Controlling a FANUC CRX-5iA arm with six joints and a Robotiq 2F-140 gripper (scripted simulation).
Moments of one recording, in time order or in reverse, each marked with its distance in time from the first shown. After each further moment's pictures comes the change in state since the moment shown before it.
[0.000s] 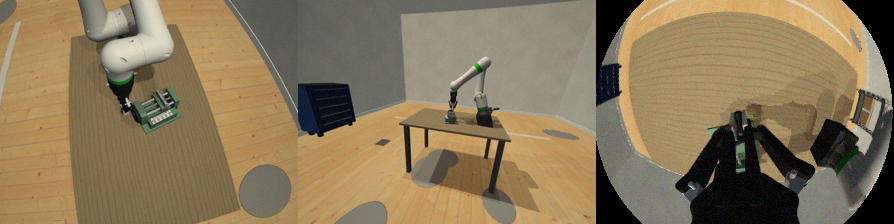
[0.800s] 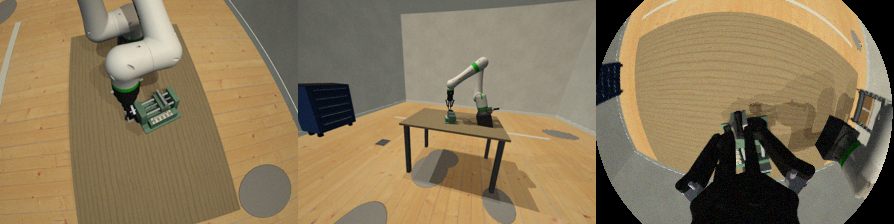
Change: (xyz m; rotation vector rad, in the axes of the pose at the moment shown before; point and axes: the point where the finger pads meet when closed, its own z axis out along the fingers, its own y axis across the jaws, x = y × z) arm 0.000 -0.046 -0.017 0.001 0.000 0.000
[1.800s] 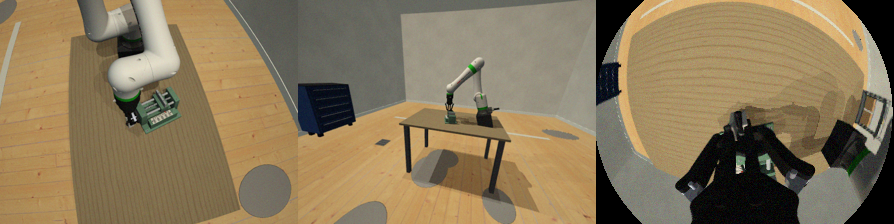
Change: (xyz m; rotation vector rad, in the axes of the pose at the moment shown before) arm 0.000 -0.004 0.052 0.000 0.000 0.000
